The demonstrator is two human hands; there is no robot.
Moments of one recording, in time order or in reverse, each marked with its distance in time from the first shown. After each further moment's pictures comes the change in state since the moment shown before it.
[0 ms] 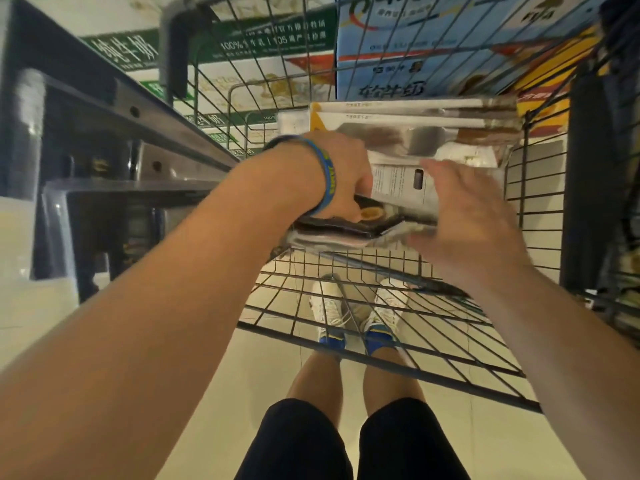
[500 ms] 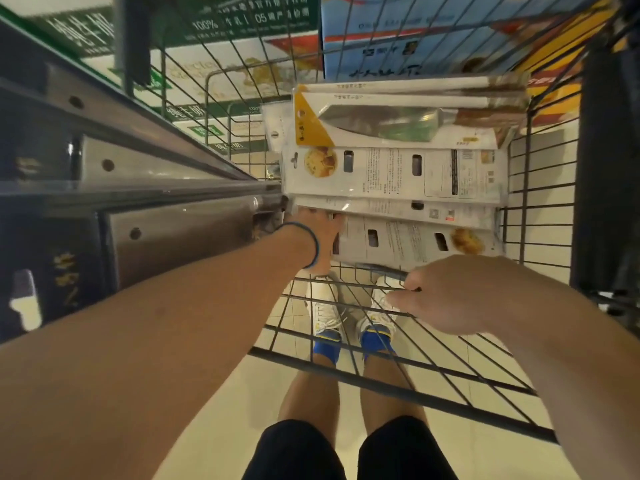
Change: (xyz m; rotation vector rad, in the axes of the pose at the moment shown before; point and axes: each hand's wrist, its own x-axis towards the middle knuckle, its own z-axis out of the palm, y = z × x) left_hand 0.059 0.004 0.170 0.088 -0.259 -0.184; right_hand -0.019 0.000 -0.004 -0.271 -0.894 0.031
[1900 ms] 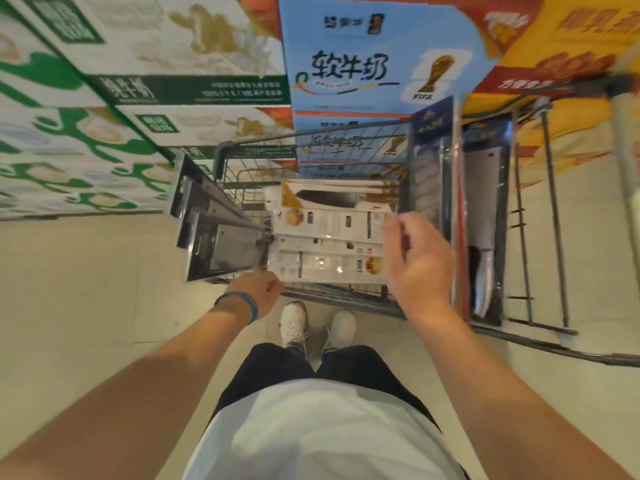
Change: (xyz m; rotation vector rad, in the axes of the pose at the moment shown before) left_hand -0.254 0.033 -0.063 -0.662 0.152 -0.331; right_hand -0.198 0.026 0.014 0.642 1.484 -0.345
